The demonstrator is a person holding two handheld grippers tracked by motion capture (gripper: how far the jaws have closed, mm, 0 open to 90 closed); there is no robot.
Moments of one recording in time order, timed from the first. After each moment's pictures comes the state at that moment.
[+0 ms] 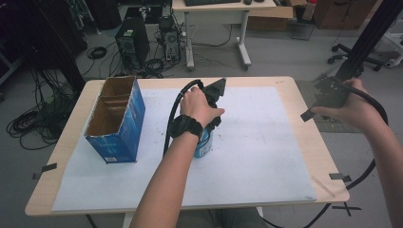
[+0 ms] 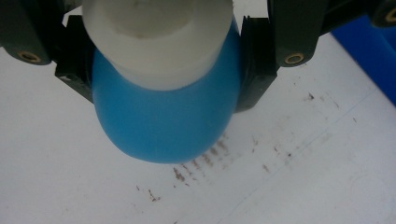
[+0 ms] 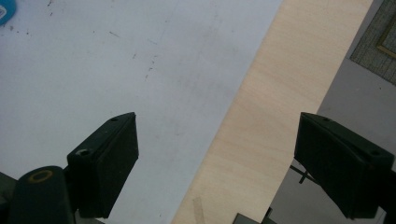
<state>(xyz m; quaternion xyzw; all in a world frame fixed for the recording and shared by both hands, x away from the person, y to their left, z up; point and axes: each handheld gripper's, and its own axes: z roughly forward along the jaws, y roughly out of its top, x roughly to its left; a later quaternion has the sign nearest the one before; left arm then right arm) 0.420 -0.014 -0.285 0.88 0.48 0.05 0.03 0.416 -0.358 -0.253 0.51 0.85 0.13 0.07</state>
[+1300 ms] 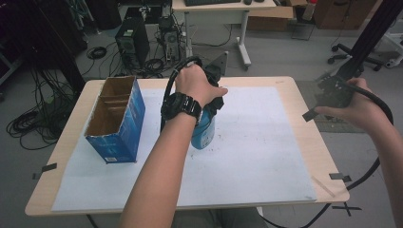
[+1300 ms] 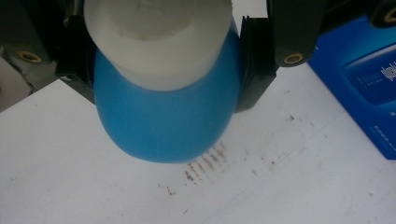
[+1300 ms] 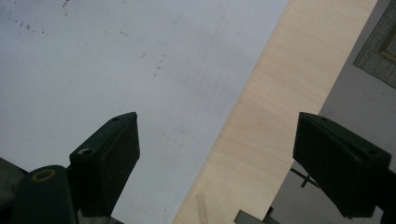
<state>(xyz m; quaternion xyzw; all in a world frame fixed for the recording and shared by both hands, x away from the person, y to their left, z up) 0.409 -0.011 -0.201 0.87 0.49 0.03 0.04 0.409 -0.360 -0.244 0.50 0.85 0.14 0.07</state>
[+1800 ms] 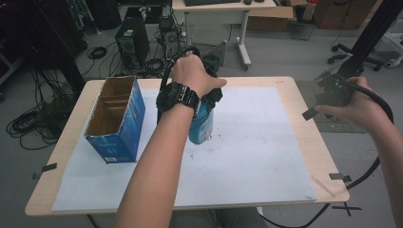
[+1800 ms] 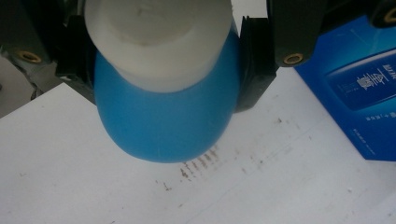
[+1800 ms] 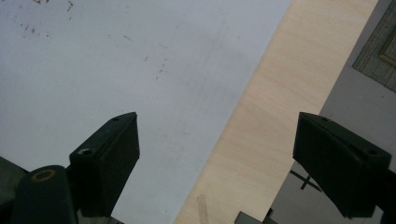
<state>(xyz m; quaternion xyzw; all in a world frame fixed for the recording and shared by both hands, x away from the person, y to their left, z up) 0.408 -0.006 -0.175 0.87 0.49 0.04 0.04 0.409 -0.357 -0.238 0.50 0.85 0.14 0.07</state>
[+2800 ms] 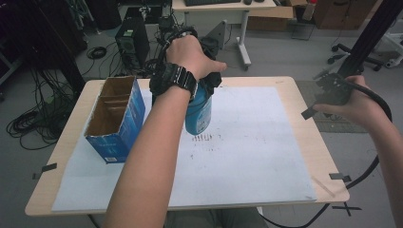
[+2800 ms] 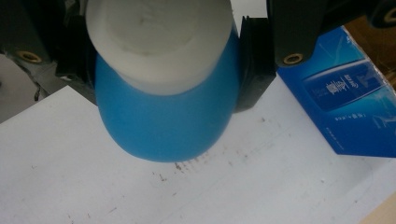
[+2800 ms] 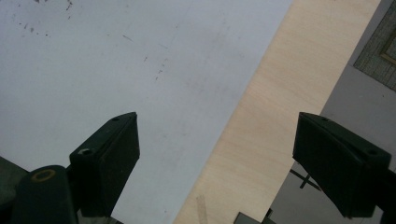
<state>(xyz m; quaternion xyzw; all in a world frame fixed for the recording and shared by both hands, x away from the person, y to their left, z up) 0.411 -0.001 -0.136 0.87 0.49 0.05 0.05 0.414 -0.355 -0.239 0.49 0.86 0.14 0.07</state>
